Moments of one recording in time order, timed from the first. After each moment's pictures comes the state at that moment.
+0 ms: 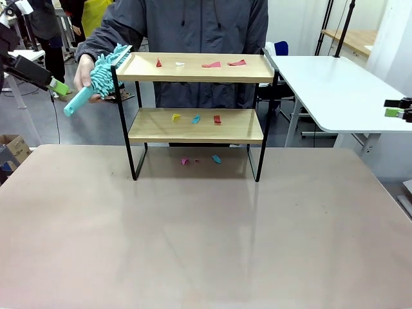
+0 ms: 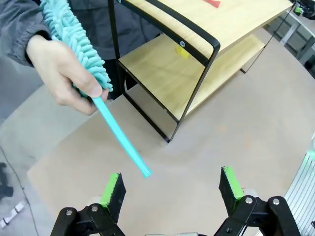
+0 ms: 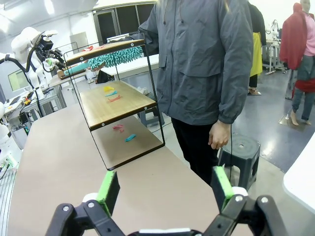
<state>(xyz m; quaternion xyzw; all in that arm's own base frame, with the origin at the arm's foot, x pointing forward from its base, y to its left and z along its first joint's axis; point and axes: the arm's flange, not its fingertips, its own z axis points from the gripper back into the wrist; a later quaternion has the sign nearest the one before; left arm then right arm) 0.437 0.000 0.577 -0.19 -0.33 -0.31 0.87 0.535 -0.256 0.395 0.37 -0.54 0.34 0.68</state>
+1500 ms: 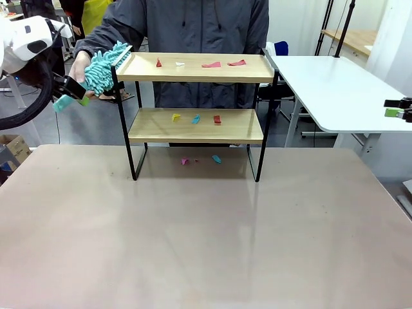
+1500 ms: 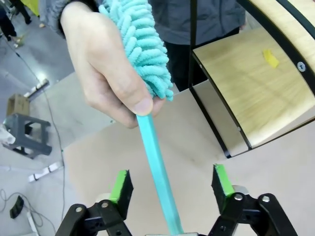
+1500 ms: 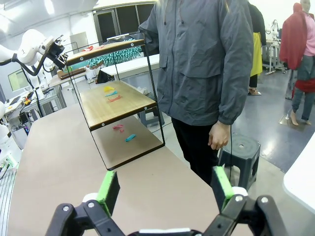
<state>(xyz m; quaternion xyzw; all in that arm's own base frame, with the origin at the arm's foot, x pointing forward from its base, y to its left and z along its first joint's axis) 0.486 -0.042 0.536 -0.03 -0.34 -0.20 0.92 0.535 -0.256 0.395 0.37 -0.54 0.34 0.68</state>
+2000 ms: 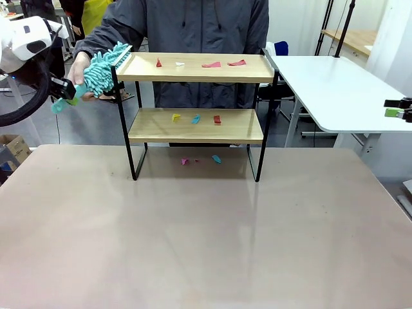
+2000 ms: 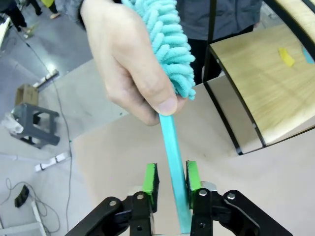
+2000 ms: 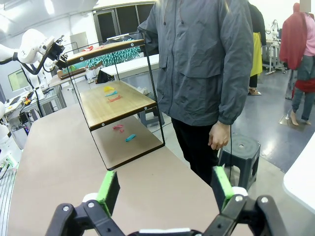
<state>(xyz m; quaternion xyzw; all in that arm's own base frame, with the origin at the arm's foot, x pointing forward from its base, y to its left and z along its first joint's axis) 0.487 -0.035 0.536 0.00 -0.33 -0.18 0.93 0.535 -0.256 0.395 0.37 -0.54 0.34 0.68</state>
